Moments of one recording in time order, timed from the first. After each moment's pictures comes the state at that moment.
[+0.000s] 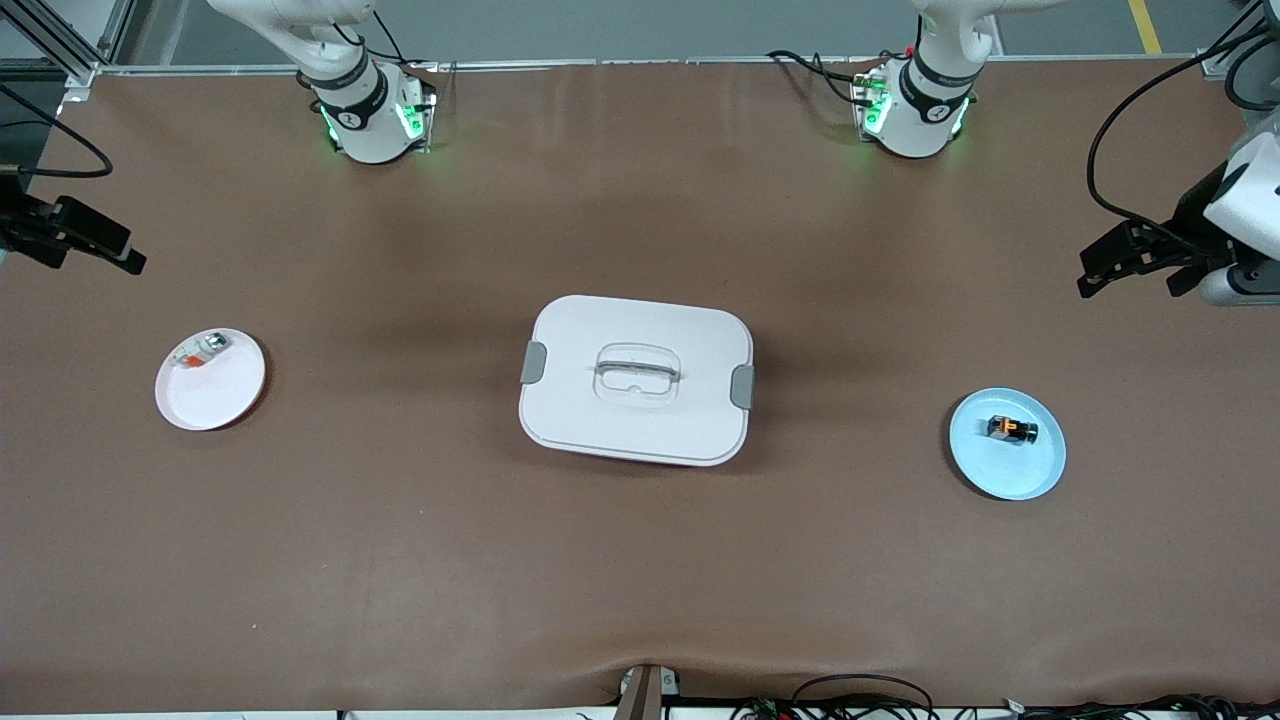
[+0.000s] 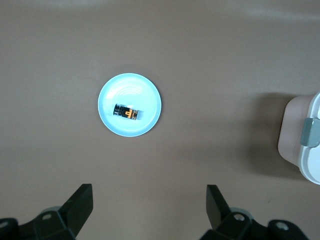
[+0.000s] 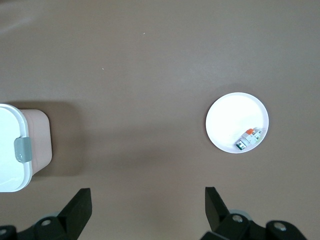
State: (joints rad) left arm 0.06 -0.02 -0.10 -1.64 -0.01 1.69 -0.06; right arm -0.09 -0.04 0.01 -1.59 0.08 1.56 0.06
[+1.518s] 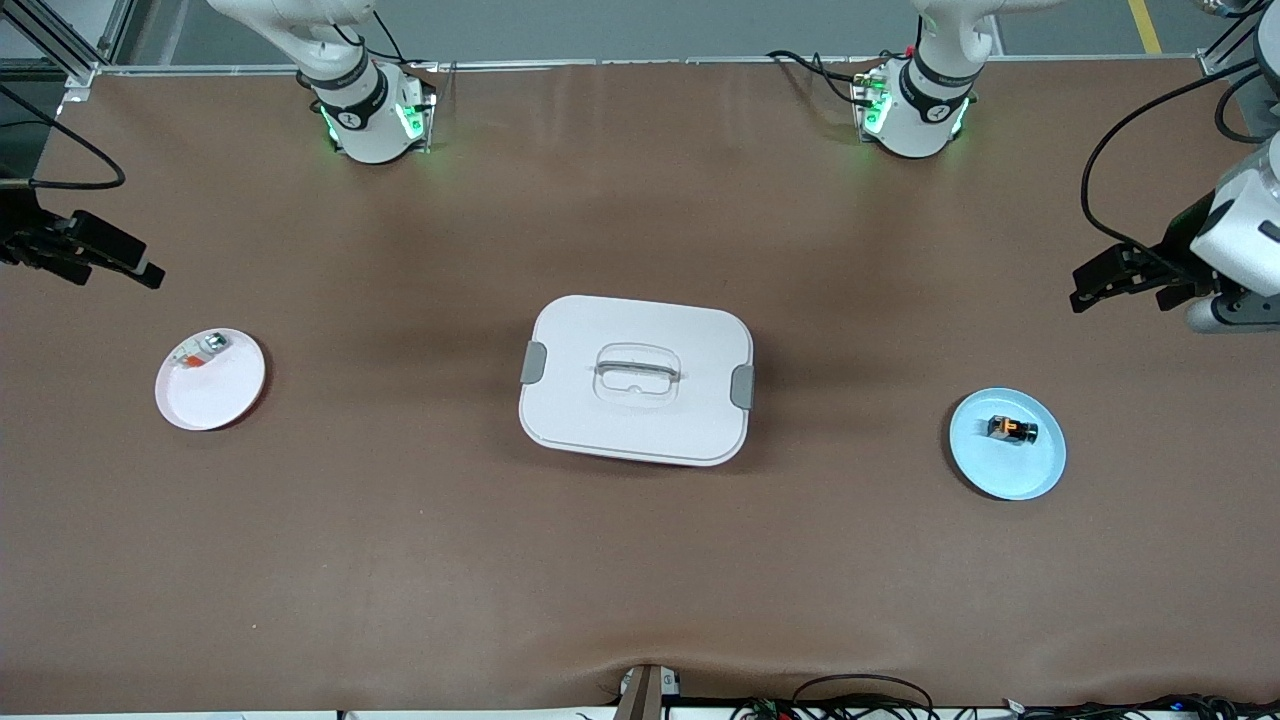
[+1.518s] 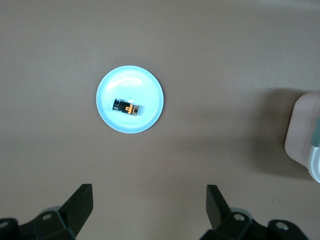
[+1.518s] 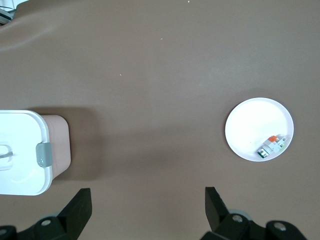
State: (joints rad) left arm 0.07 0.04 -0.10 -1.64 -0.01 1.69 -0.06; right arm -0.10 -0.03 0.01 -1.62 0.16 1.62 0.06
